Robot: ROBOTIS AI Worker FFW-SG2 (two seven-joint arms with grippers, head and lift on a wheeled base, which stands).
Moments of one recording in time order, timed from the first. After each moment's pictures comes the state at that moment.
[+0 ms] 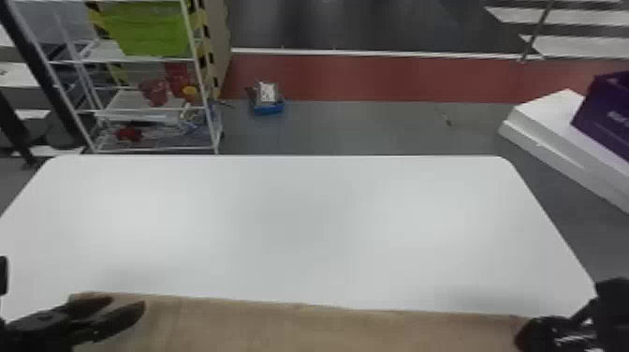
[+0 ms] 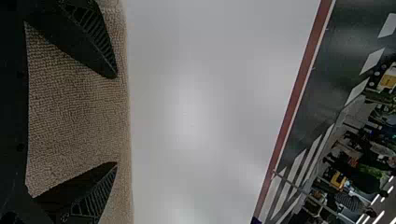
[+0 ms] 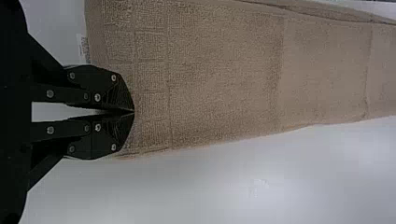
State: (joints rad) left arm 0.21 0.02 0.54 -1.90 -0.26 0.88 -1.14; right arm 0.41 -0.66 -0.28 -1.84 0.36 0.01 1.36
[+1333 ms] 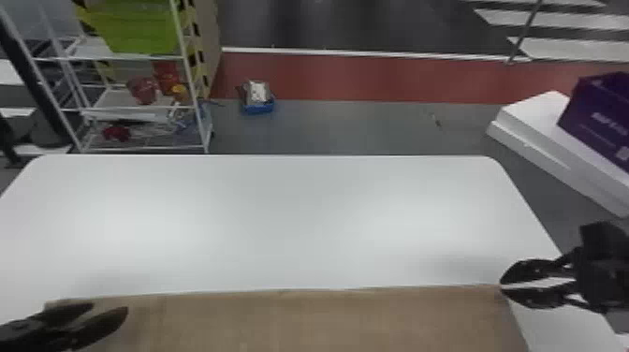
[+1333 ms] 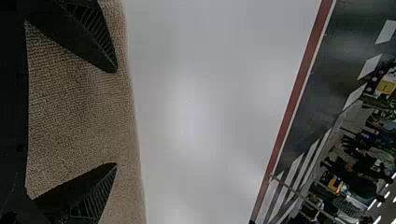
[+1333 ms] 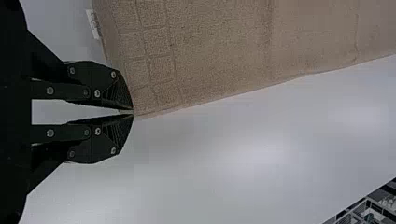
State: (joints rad) left arm 0.23 0.01 0.56 -1.94 -0.25 0.90 -1.14; right arm 0.20 -0.64 -0.26 -1.72 0.38 0.01 1.36
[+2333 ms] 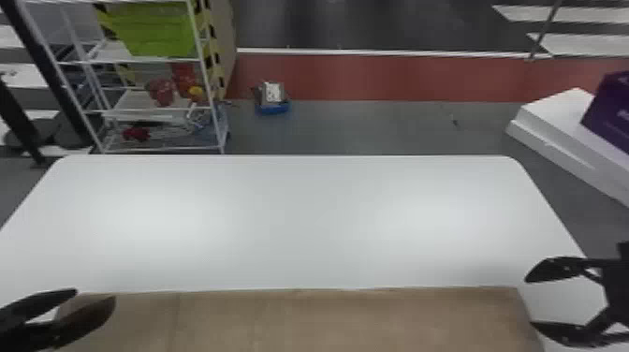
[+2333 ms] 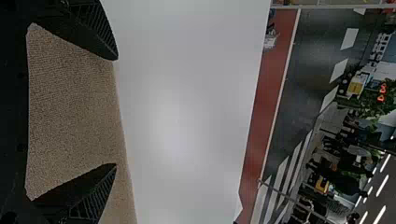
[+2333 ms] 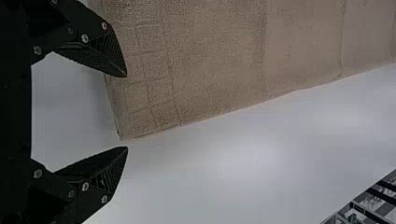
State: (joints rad) left arm 0.30 0.00 0.63 -2.17 -0.23 0.93 -1.17; right arm 0.27 -0.62 -0.30 -1.74 0.33 -0.03 1.36
